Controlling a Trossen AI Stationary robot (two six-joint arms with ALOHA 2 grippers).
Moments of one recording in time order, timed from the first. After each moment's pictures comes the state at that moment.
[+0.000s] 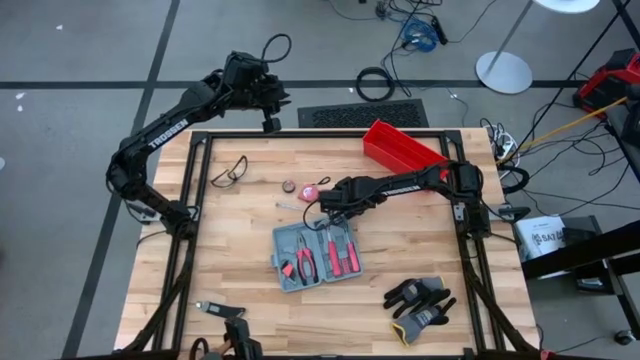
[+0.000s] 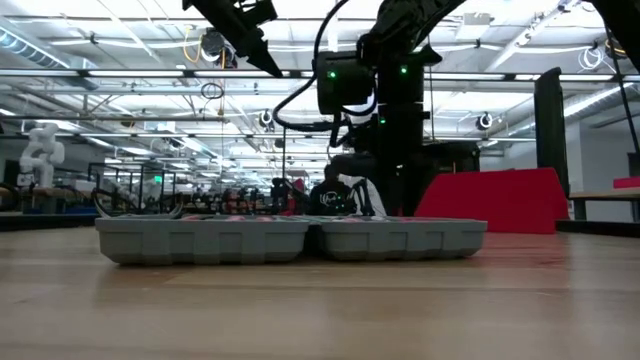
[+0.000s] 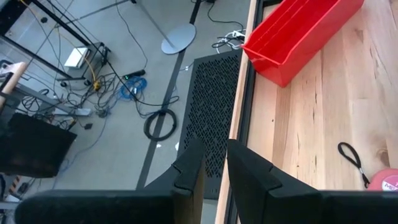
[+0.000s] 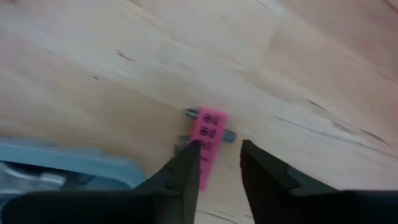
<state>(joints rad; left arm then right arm) 0.75 1.51 1.60 -0.67 0.16 0.66 -0.08 2.02 1.43 -0.97 0.28 1.03</state>
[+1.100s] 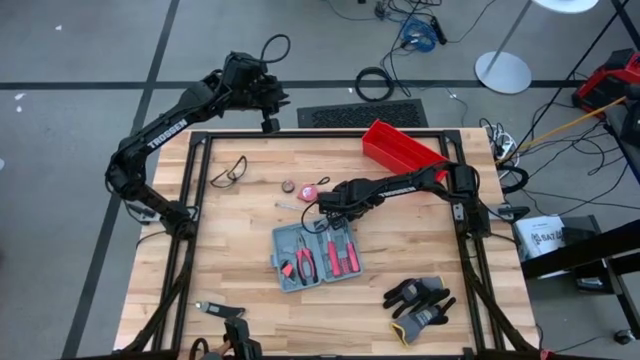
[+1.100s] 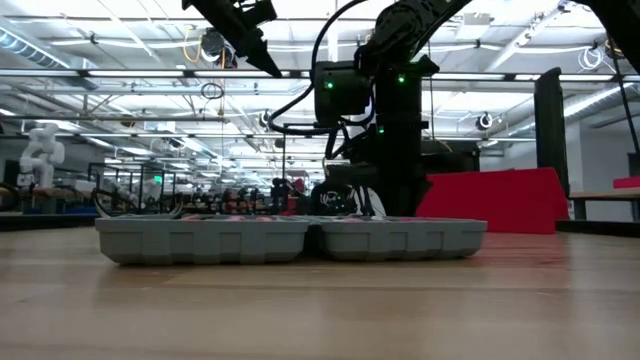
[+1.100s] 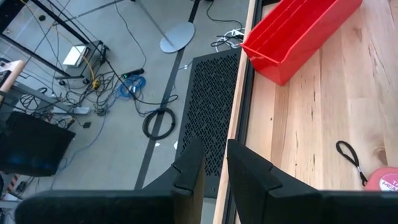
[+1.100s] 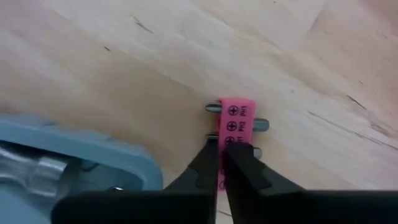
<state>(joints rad) 0.75 1.51 1.60 -0.68 0.16 0.66 -0.08 2.11 1.41 -0.93 0.20 0.96</state>
